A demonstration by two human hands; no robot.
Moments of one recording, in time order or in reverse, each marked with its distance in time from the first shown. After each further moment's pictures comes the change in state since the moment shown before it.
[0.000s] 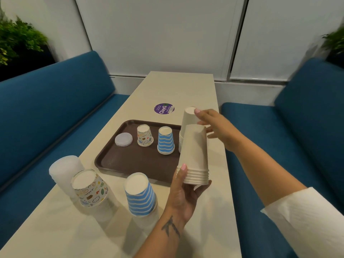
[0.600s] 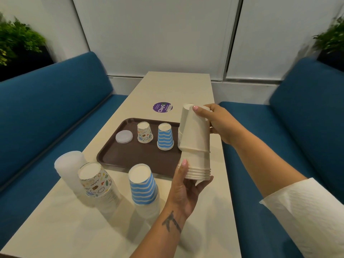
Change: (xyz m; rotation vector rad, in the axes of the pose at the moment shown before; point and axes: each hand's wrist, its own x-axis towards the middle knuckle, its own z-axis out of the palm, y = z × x) left_hand -0.021 0.001 0.006 0.015 -0.027 0.010; right_hand -0.019 -0.016 0.001 0.127 0.058 0.019
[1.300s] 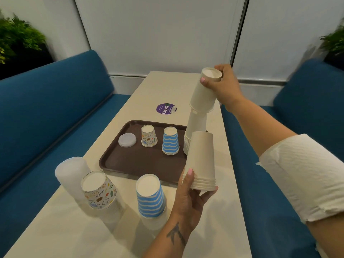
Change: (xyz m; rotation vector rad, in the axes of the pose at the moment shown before) left_hand 0.011 0.007 -0.016 0.015 0.038 -0.060; right_hand 0.090 -0.043 -0.004 -0.110 0.320 -0.282
